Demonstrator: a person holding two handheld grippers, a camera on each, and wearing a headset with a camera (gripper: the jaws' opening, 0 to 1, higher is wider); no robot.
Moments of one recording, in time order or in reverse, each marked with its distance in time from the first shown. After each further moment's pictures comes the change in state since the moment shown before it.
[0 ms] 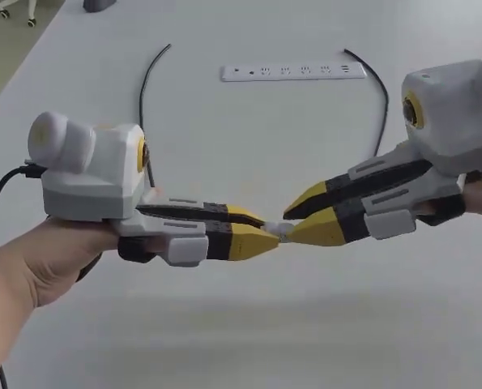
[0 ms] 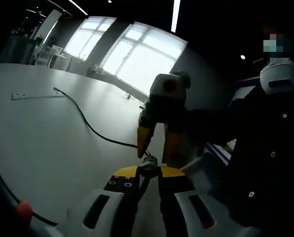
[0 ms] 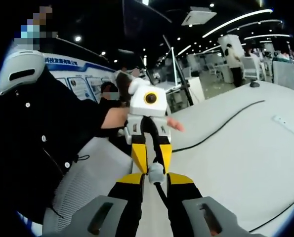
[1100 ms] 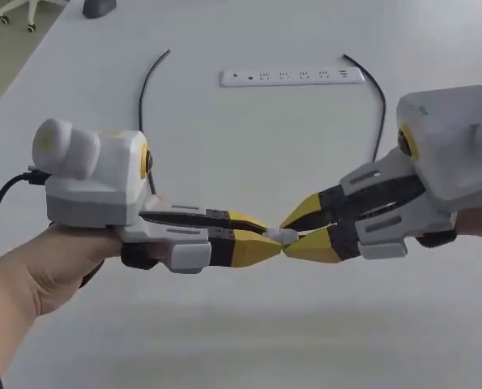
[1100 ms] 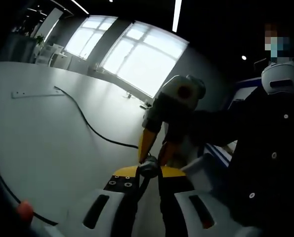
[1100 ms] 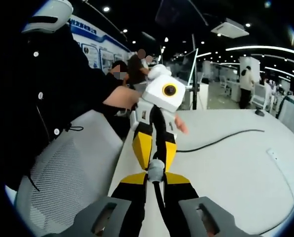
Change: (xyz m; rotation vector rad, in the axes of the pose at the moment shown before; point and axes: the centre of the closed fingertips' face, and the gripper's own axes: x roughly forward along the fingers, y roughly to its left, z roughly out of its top) left arm 0.004 0.000 0.000 -0.014 0.006 0.004; right arm 0.004 0.006 -0.005 -0.314 0.061 -0.086
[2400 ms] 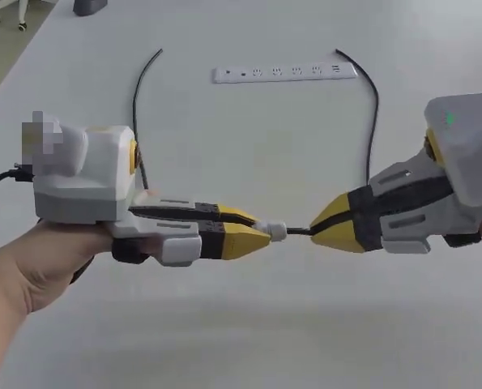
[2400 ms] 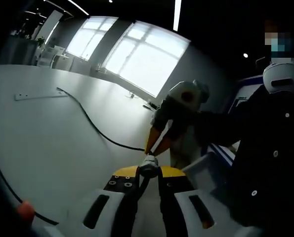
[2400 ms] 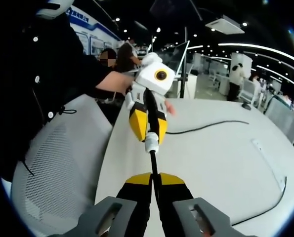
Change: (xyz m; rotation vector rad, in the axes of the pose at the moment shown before) left arm -0.004 0.007 0.001 0.015 0.004 0.030; right arm -0.029 -0.012 -0.031 -0.030 0.103 -0.134
